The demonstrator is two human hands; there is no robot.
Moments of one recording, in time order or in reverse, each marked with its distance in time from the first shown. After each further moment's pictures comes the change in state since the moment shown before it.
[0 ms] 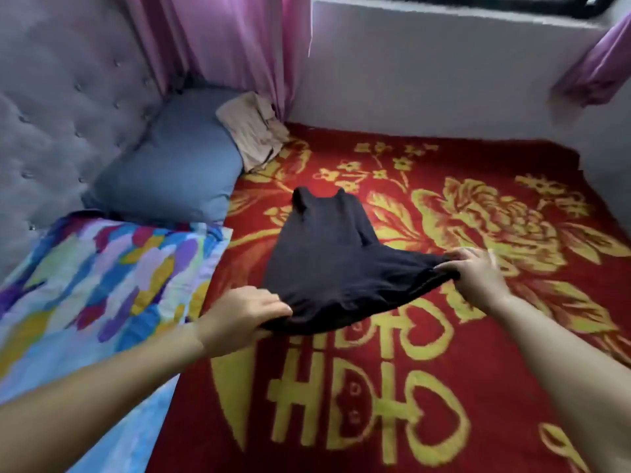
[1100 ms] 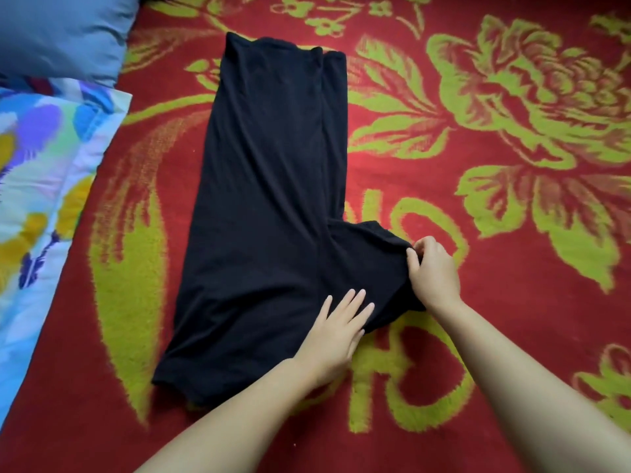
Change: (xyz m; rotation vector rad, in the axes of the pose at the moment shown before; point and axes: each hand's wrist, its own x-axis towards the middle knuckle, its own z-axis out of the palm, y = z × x) left_hand 0.028 0.152 0.415 -0.365 -0.458 -0.477; right_hand -0.034 0.028 0.310 0.464 -0.054 0.385
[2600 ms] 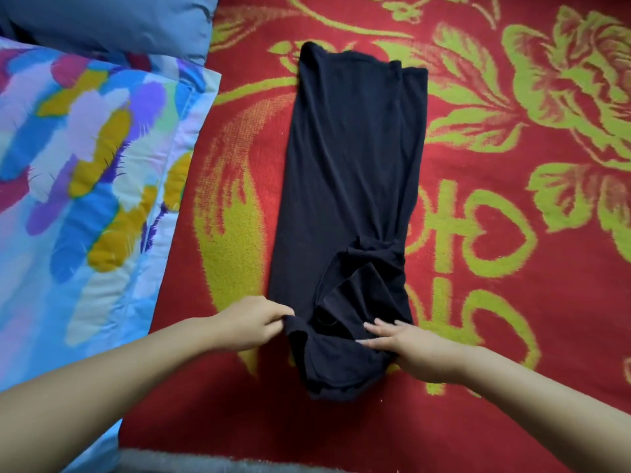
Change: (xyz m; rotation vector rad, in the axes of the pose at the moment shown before) left_hand -0.167 -0.175 -0.124 -0.181 -0.369 -0.118; right_hand -0.147 -0.113 0.040 -0.466 -1.142 -0.664
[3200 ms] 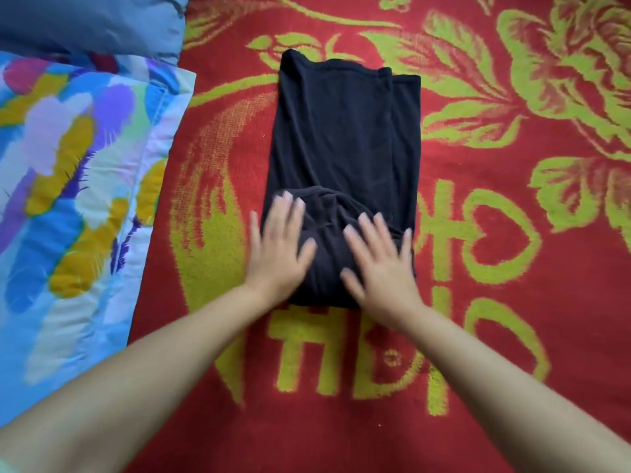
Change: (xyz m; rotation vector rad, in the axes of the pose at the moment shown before) left_hand 0.107 0.017 -0.029 0.165 0.893 -0.143; right_hand 0.069 0.015 -0.051 -0.183 1.047 0.220
